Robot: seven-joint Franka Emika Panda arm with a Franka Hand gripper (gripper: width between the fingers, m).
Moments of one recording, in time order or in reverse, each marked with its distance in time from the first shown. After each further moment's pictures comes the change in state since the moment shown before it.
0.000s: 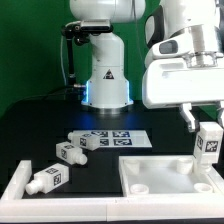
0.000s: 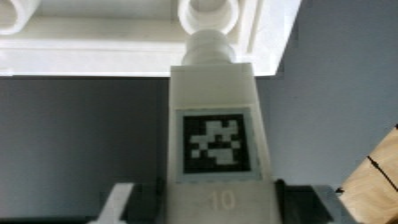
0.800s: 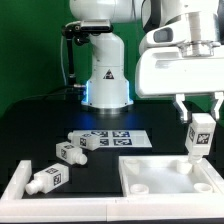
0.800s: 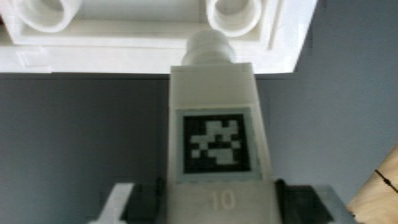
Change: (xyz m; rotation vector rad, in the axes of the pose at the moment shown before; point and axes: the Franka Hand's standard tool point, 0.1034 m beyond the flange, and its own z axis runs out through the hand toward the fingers) arm 0.010 0.016 -0.012 -0.013 -0.096 0.008
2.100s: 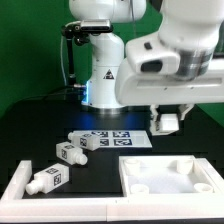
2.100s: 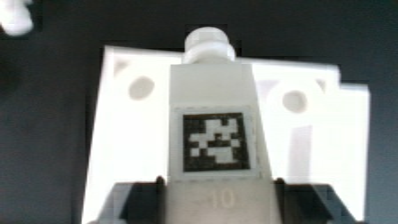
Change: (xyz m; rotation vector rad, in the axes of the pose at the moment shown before) arm -0.053 0.036 -0.018 -0.012 -0.794 -0.018
